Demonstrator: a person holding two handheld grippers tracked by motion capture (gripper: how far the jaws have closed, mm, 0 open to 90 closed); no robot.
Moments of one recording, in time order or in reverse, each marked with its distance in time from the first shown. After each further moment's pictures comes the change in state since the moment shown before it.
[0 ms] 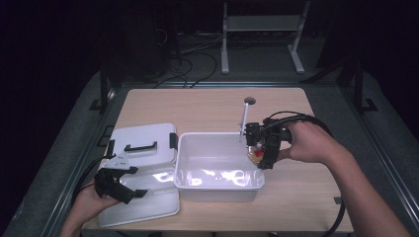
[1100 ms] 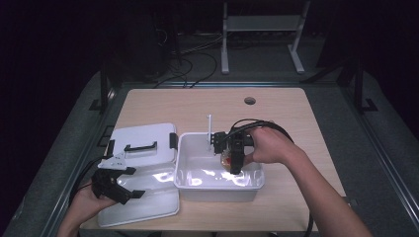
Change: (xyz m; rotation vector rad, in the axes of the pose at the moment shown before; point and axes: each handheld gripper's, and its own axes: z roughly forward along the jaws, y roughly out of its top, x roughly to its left) left arm 0.004 -0.005 -0.004 -0.009 -0.014 -0.009; right arm -0.002 0.069 0.050 0.037 0.067 -0.072
